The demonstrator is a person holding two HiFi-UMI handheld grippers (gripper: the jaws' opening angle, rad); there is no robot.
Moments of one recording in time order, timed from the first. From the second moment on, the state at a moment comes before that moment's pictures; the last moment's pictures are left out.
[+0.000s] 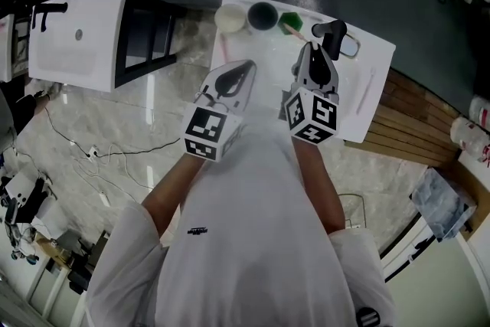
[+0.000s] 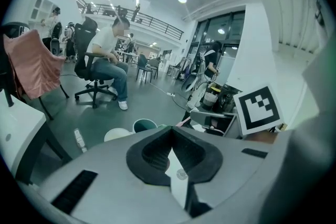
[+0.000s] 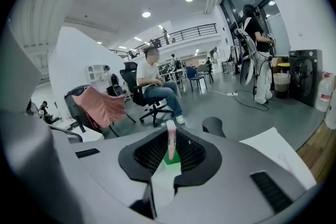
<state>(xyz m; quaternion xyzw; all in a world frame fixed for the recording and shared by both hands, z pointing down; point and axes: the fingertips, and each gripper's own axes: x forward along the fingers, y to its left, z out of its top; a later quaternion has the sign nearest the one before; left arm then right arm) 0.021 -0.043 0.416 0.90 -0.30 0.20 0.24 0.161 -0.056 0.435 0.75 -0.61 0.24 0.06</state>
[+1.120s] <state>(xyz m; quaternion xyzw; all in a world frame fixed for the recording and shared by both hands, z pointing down) 0.047 0.004 0.356 0.92 -0.31 0.15 0.20 0.246 0.057 0.302 0.78 -0.62 0.11 0.02</state>
